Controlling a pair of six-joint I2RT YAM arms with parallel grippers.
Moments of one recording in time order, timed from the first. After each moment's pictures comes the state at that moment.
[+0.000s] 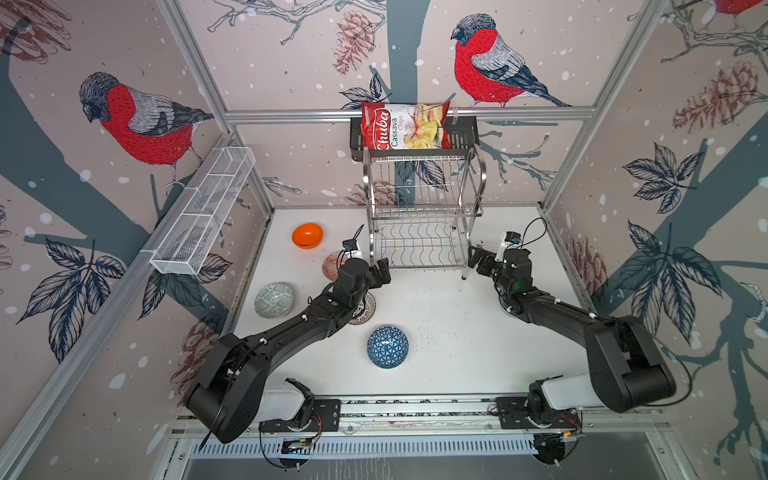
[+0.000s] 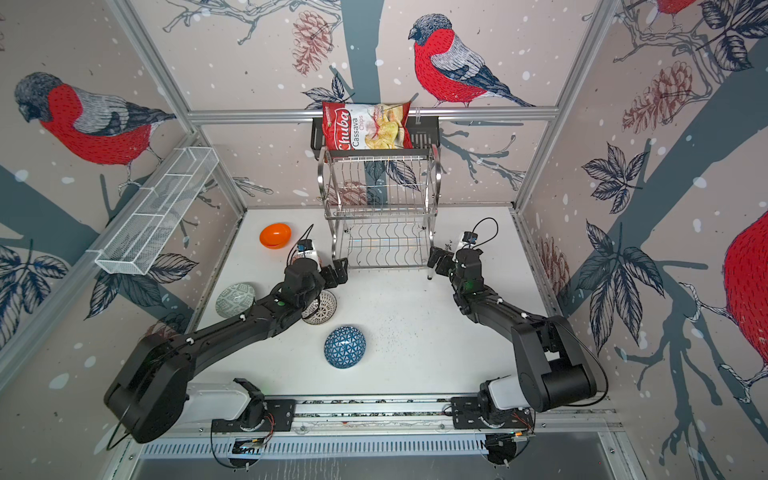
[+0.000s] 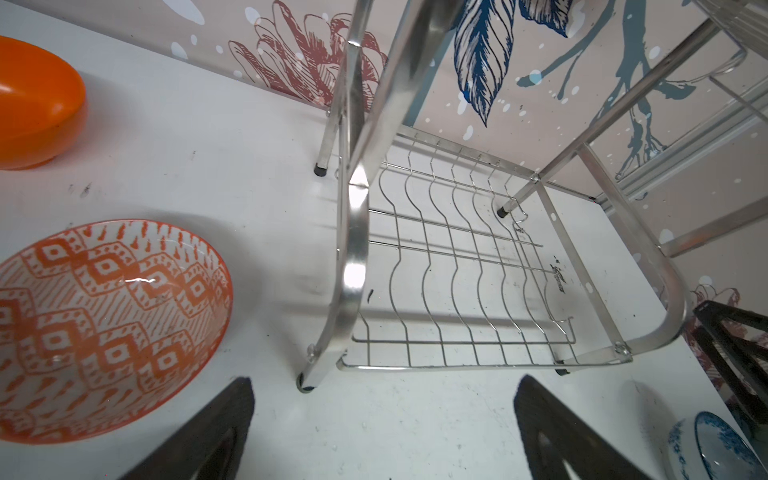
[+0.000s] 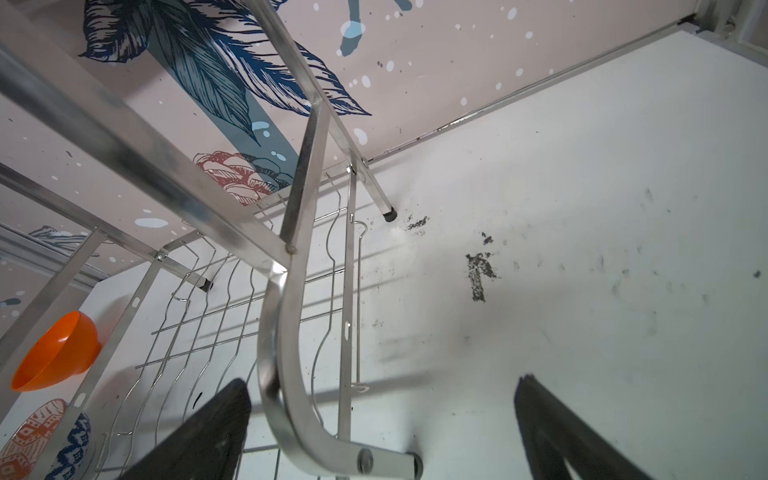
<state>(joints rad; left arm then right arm) -0.59 1.32 0.68 0.21 -0.24 -0.57 0.29 1.40 0.60 0.43 0.07 0.45</state>
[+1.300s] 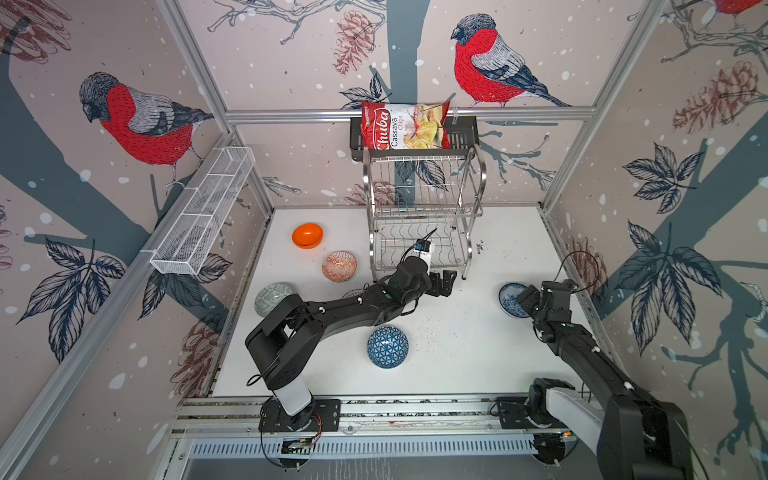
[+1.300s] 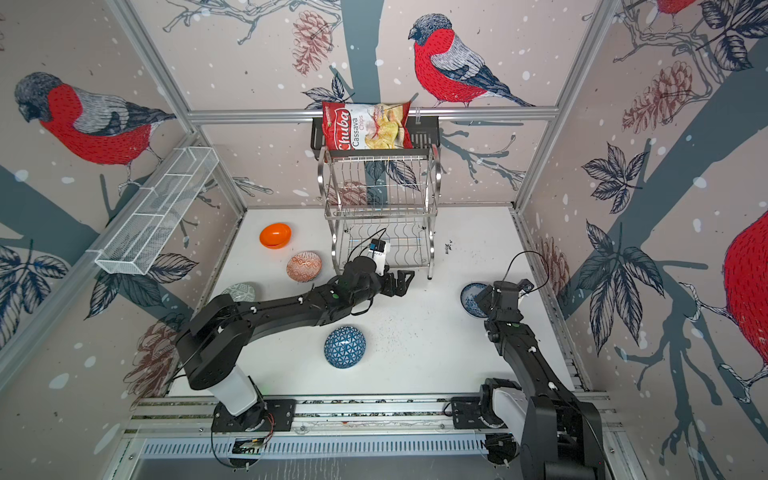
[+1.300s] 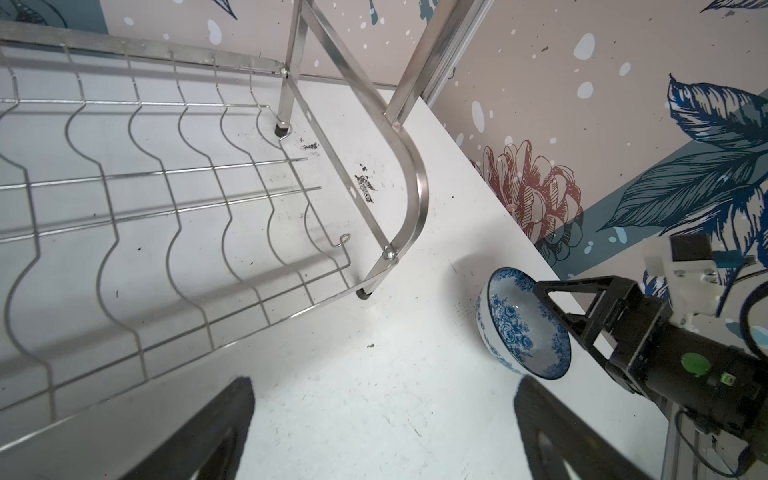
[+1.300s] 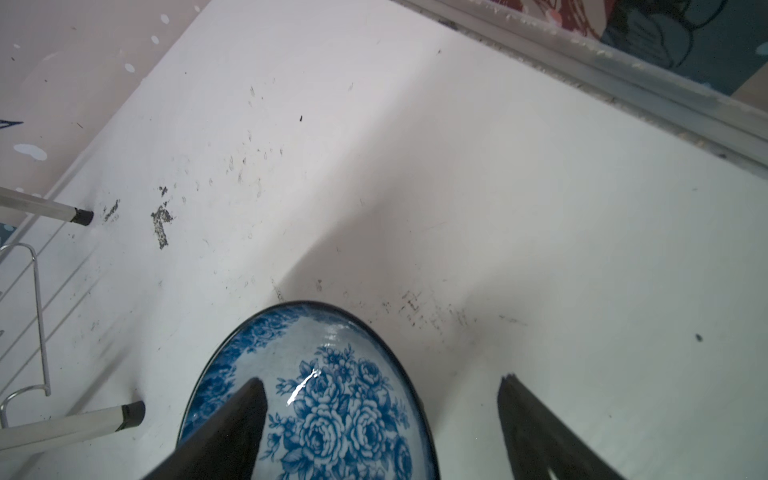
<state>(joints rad) -0.88 1.70 1.04 0.26 -0.03 -0.50 -0.05 1.02 0.37 -0.10 0.17 0.64</state>
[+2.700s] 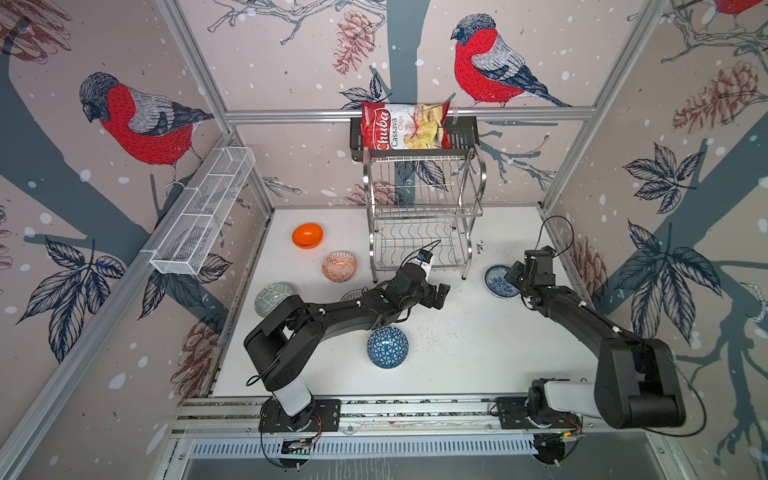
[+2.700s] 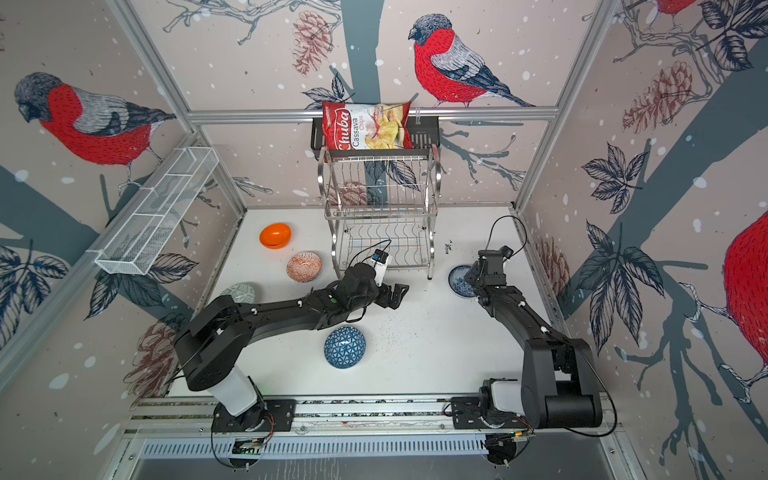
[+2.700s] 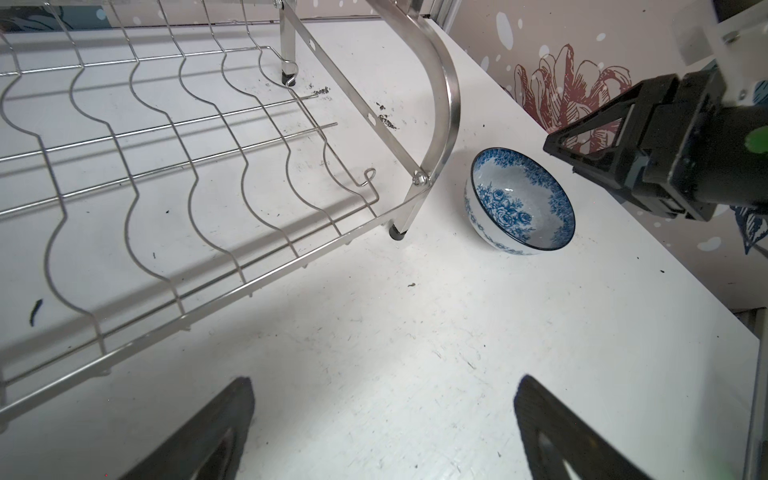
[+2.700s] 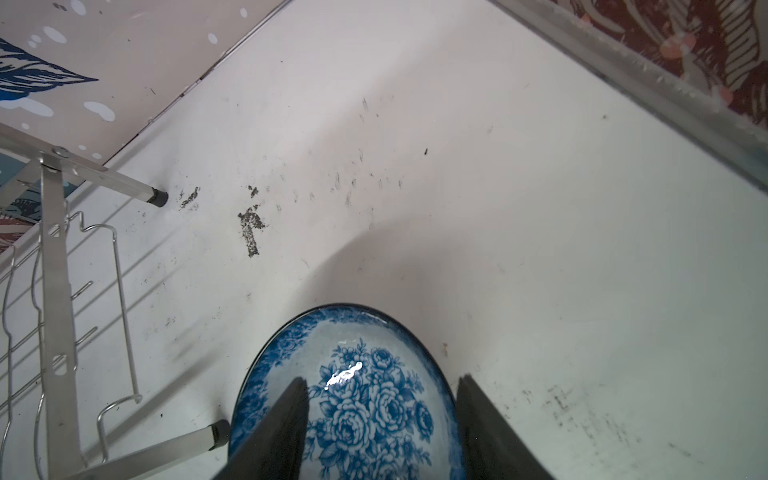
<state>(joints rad) -0.88 1.68 0.94 0.22 -0.03 -0.35 0.10 1.30 0.68 -0.12 0.22 0.56</state>
